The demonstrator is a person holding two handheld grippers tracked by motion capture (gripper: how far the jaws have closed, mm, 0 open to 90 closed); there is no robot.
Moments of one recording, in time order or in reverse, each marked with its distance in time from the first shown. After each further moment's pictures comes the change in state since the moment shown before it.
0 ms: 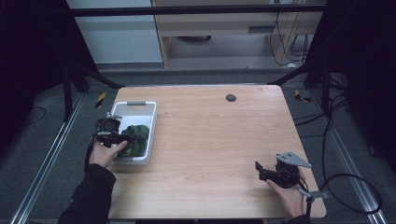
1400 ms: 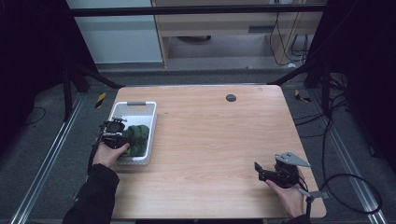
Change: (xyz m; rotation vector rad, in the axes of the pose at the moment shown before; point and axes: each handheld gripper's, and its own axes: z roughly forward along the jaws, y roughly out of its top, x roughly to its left) left arm -0.001 -0.004 0.021 0.134 -0.004 -0.016; right arm 0.000 -0.001 0.002 0.015 0.016 -0.010
